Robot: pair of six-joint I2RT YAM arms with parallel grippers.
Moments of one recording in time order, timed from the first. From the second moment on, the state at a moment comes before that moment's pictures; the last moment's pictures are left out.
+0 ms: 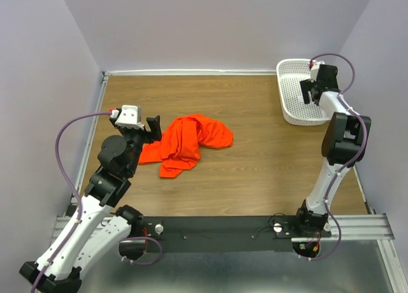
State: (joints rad) left arm -0.51 0.62 0.75 -0.09 -0.37 -0.04; right arm -0.19 2.09 1.61 -0.18 0.24 -0.44
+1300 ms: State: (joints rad) left arm -0.49 0.75 0.28 -0.10 -0.17 -1.12; right arm 0.37 1.71 1.14 -0.17 -0.71 -0.19
